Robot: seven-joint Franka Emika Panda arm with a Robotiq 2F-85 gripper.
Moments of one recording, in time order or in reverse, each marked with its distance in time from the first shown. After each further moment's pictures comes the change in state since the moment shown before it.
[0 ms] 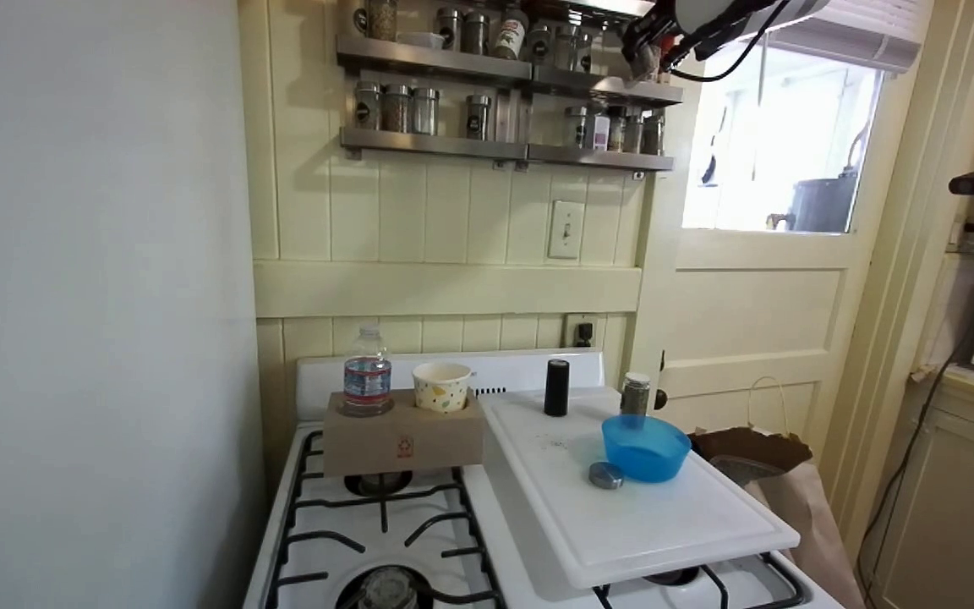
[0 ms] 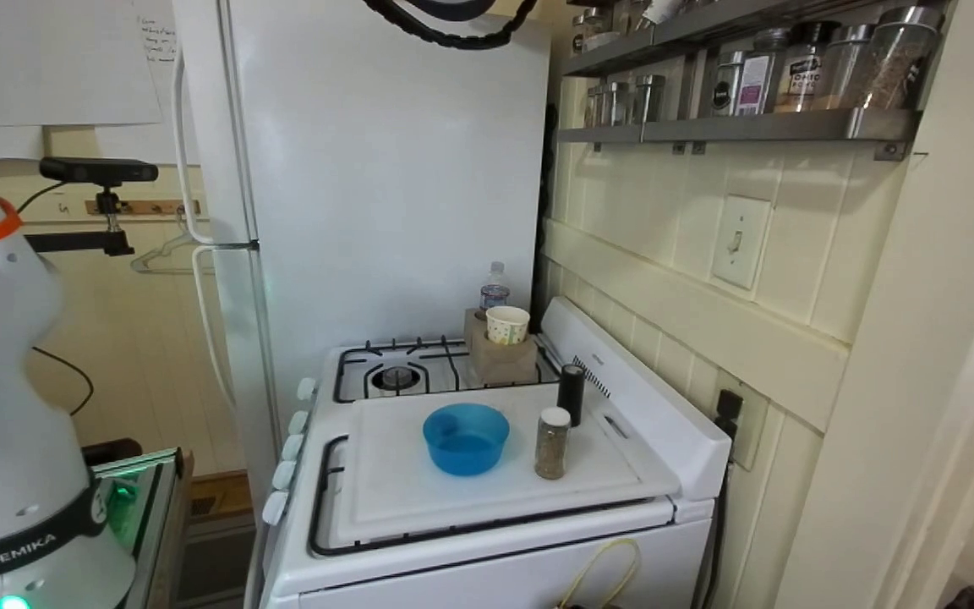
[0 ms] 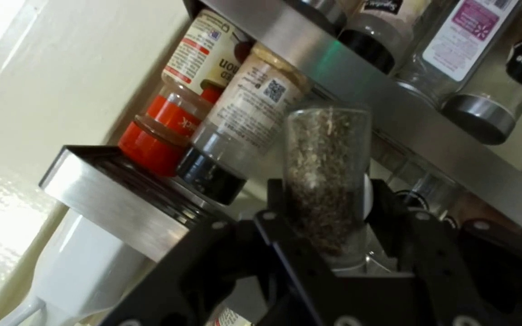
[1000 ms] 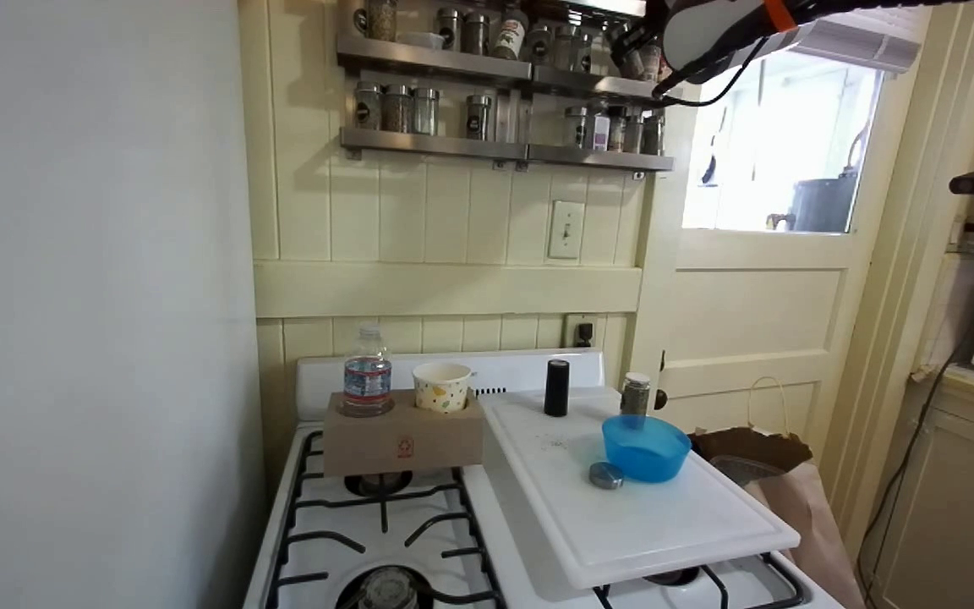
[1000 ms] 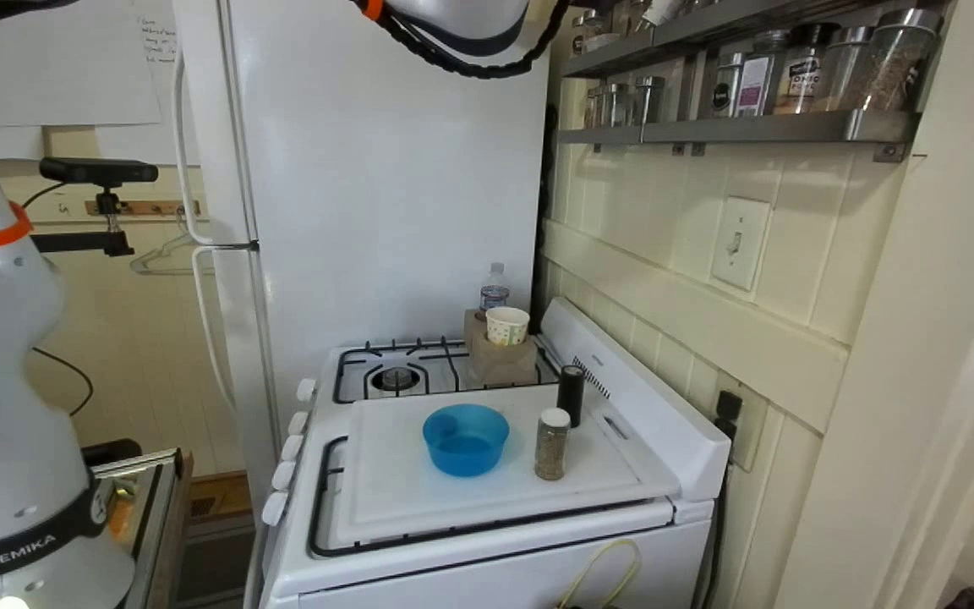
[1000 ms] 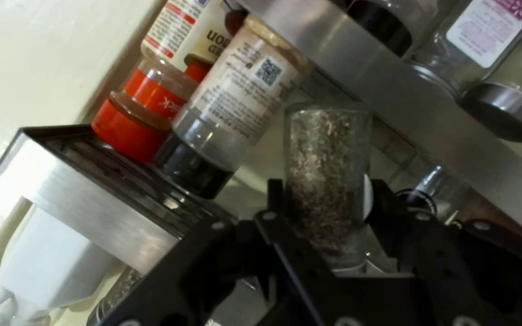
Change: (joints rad) arm -0.014 0.074 -0.007 0.015 -0.027 0.161 0.007
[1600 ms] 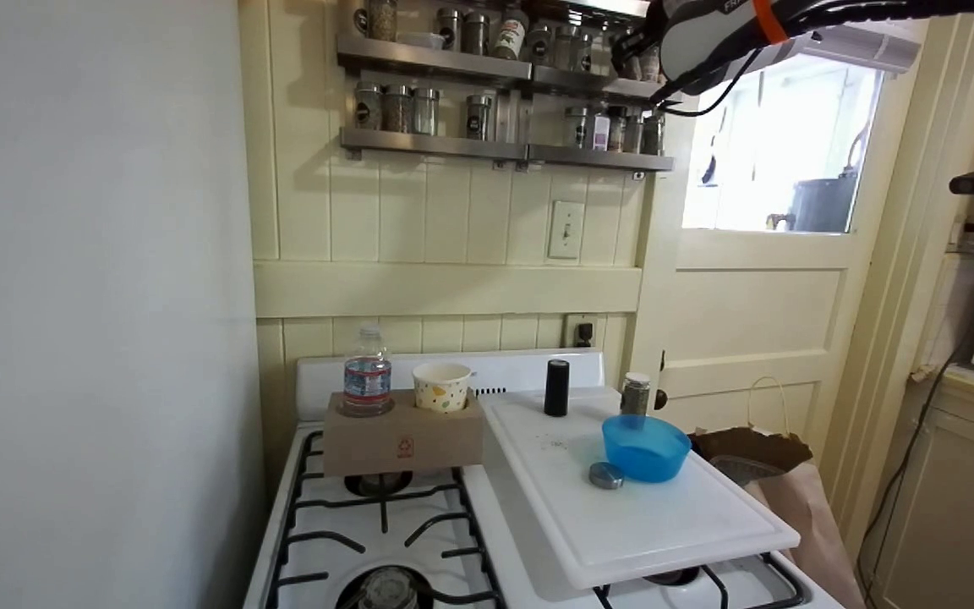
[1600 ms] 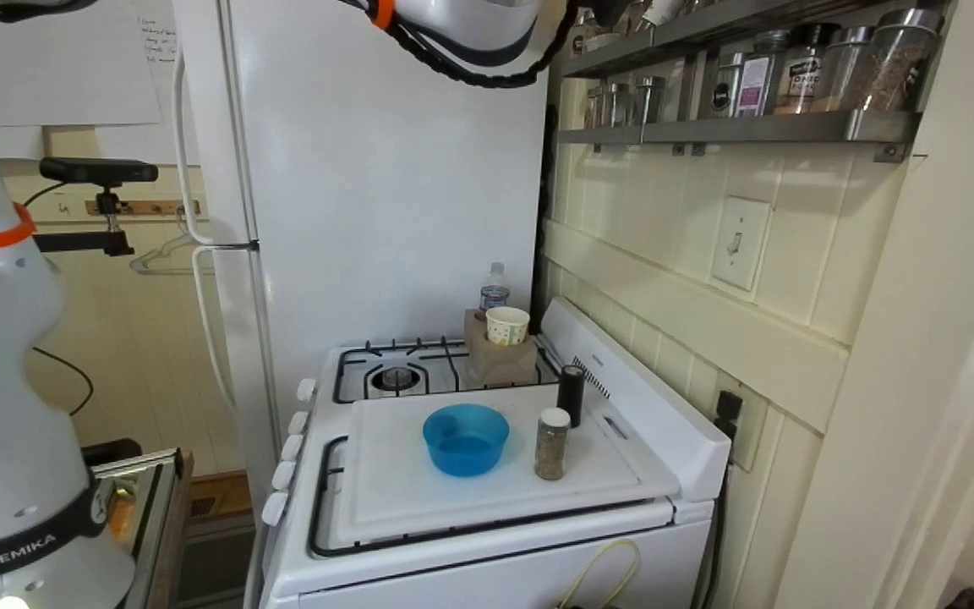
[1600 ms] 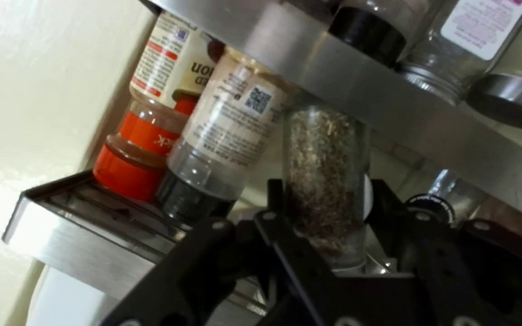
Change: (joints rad) arm -0.003 0.025 -0.010 0.000 0.039 0.039 0.109
